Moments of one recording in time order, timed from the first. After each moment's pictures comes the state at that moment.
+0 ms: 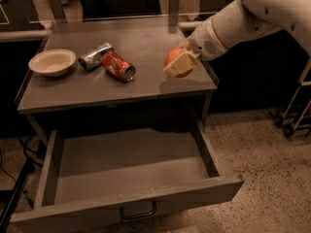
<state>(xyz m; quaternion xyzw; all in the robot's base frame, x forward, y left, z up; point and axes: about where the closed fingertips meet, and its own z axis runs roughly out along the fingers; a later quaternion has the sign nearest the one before) 0.636 -0.066 0.919 -0.54 0.74 0.19 0.35</state>
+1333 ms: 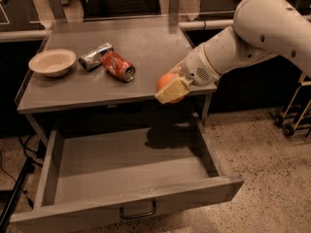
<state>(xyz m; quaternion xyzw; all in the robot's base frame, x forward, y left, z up) 0.576 -0.046 0.879 -0.54 0.75 0.21 0.32</state>
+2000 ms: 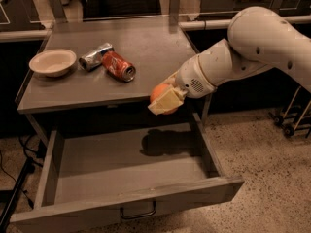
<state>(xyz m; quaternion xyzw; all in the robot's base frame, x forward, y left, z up) 0.551 -0.028 0.863 -0.54 0.74 0.25 0.31</state>
